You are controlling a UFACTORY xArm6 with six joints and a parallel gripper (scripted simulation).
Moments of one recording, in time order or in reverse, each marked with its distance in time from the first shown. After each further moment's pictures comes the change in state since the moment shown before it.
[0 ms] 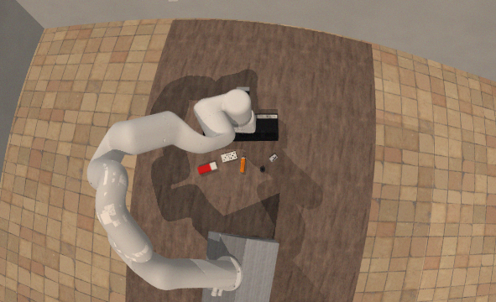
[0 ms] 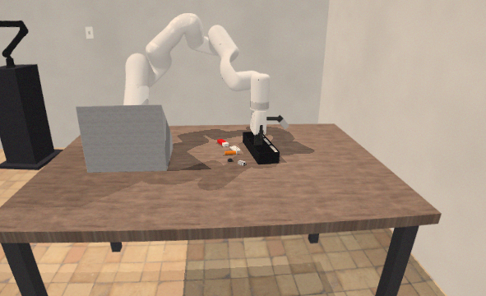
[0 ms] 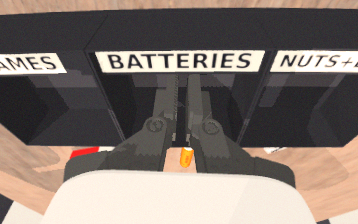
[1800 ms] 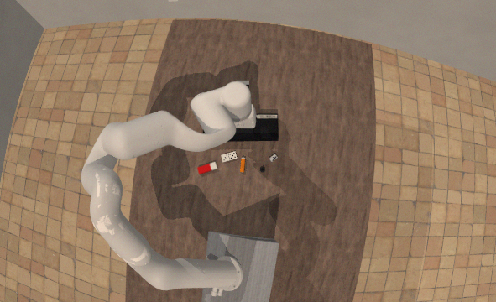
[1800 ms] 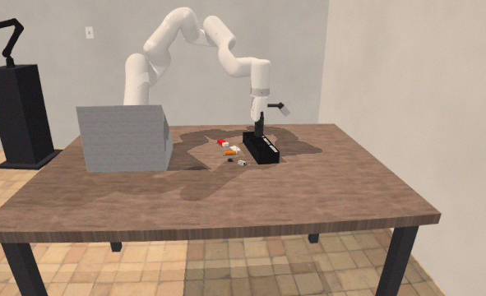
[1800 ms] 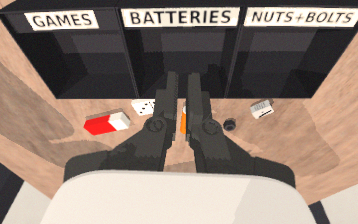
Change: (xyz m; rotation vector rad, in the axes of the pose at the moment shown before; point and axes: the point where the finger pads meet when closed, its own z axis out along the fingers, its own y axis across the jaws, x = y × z) arm 0.001 0.000 -0.054 -0.001 0.002 0.000
